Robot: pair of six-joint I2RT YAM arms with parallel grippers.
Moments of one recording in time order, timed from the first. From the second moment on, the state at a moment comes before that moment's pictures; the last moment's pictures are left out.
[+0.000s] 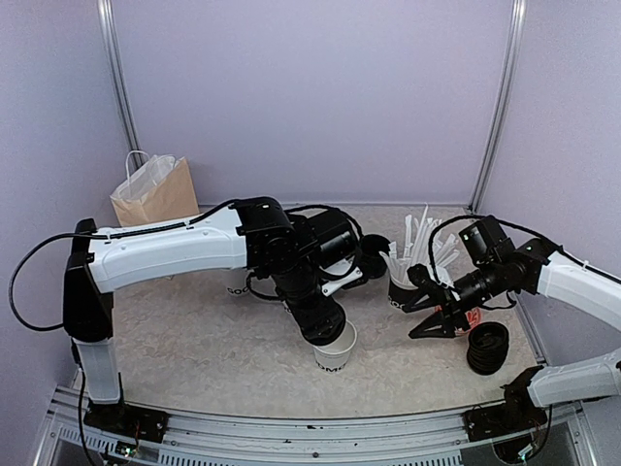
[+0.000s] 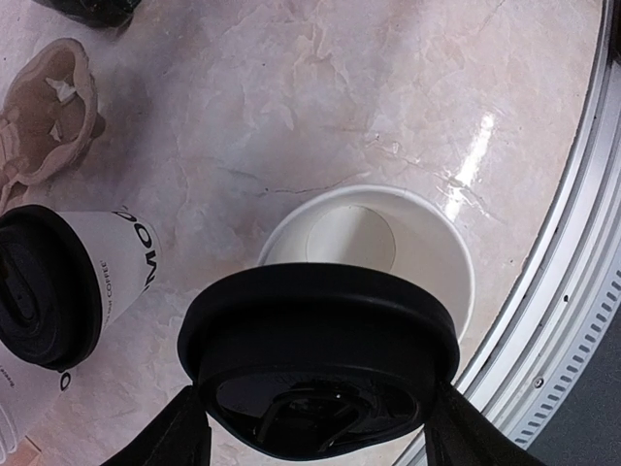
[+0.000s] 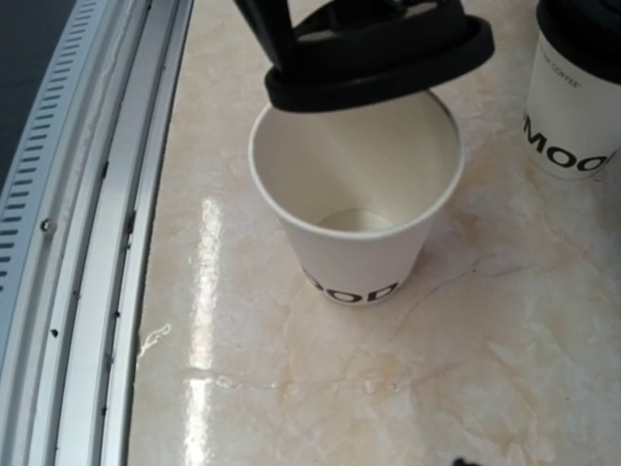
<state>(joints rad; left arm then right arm) -1.17 1.95 1.86 -1.14 -0.07 -0.04 0.51 1.11 0.82 -0.72 -0.81 -0.80</state>
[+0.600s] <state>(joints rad) -1.17 1.99 1.89 -1.14 -0.02 -0.04 0.51 1.11 0.82 -0.72 -0.81 -0.81</state>
